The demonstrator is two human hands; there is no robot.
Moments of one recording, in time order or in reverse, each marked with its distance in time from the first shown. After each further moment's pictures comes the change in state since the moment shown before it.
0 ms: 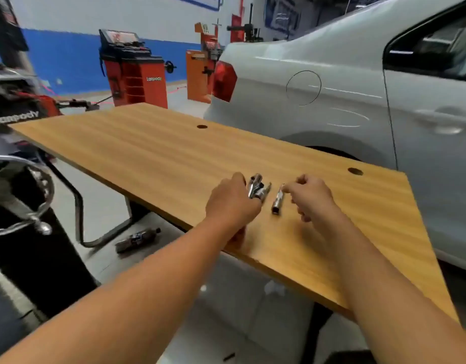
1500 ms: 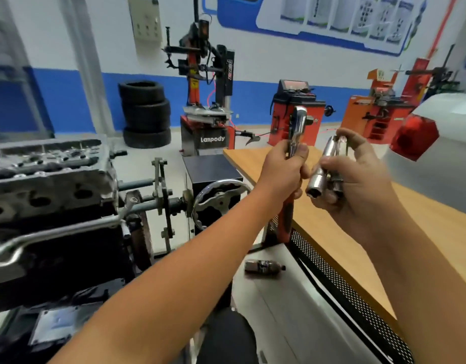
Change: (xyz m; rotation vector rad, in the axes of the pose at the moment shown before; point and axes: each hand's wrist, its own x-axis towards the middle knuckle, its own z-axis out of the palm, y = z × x) left_hand -0.008 -0.137 -0.280 -0.926 0.397 -0.029; right_hand -0.173 -0.254 0.175 0.880 -0.970 -0.427
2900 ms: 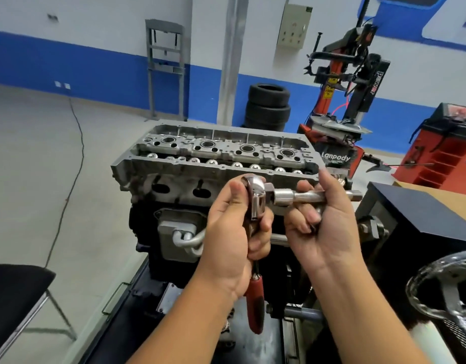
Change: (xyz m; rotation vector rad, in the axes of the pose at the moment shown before) left_hand -0.183 0.014 -0.405 -0.373 0.504 0.292; right_hand 0.034 0.225 0.398 0.660 -0.255 0.418
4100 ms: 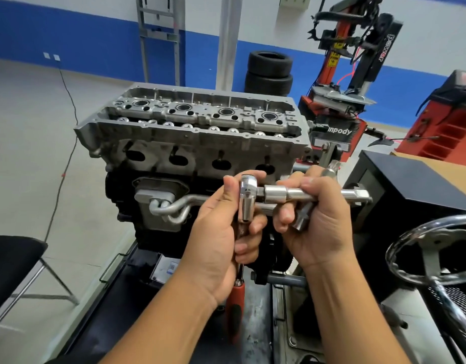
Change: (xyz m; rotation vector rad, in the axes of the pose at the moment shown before) left_hand -0.031 -0.032 0.012 0.067 0.004 -0.157; right_hand -0.014 -0.007 -0.054 -0.172 -0.249 -0.058
